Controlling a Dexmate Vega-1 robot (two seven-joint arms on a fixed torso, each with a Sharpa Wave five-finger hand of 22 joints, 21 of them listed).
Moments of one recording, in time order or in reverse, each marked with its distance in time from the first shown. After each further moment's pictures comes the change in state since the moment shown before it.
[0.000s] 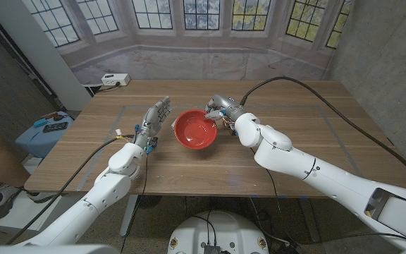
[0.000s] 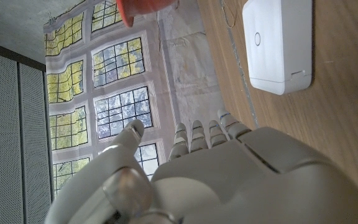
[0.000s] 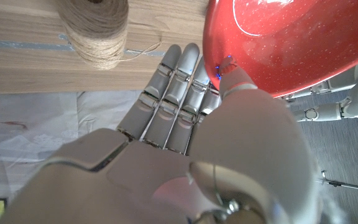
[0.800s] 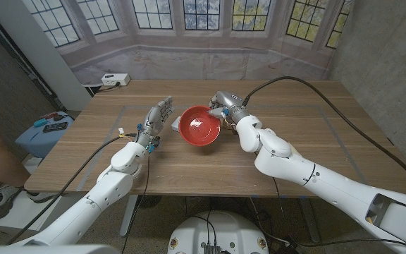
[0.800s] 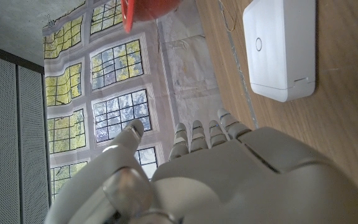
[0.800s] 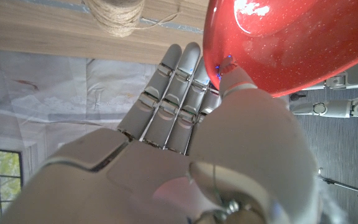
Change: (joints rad) left arm -0.015 -0.007 0.010 0.007 0.007 0.009 0.001; left_hand 0.000 0.000 -0.003 -0.003 0.000 0.000 0.000 0.000 0.000 0.000 0.000 0.000 0.000 0.000 0.000 0.000 0.000 0.000 0.000 0.000 0.000; right arm -0.038 0.005 -0.007 0.016 -0.165 0.018 -0.082; right_hand 0.001 -0.001 -0.004 0.004 -0.001 0.006 0.005 -0.003 0.000 -0.001 0.001 0.003 0.005 0.016 -0.005 -0.004 0.014 -0.006 0.005 0.015 0.000
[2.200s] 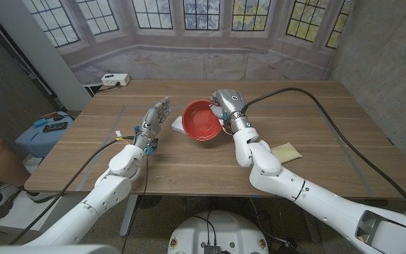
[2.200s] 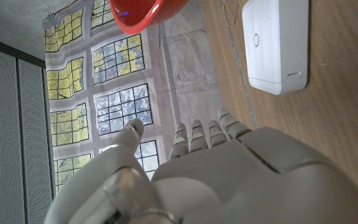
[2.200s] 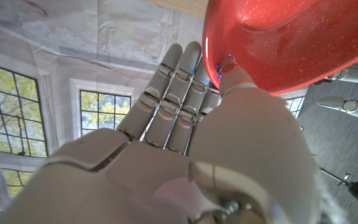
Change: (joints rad) left arm 0.043 0.007 -0.020 -0.032 -0.006 -0.016 0.024; left_hand 0.011 0.003 -0.003 -0.003 0.000 0.005 0.005 0.000 0.000 0.005 0.005 0.000 0.000 0.000 0.000 0.000 0.000 0.000 0.000 0.000 0.000; right arm -0.101 0.083 0.021 0.116 -0.297 0.066 -0.235; right_hand 0.009 0.000 -0.007 0.007 0.001 0.004 -0.005 -0.006 0.005 0.001 -0.001 0.005 0.013 0.021 -0.011 -0.023 0.030 -0.004 -0.004 0.029 0.000
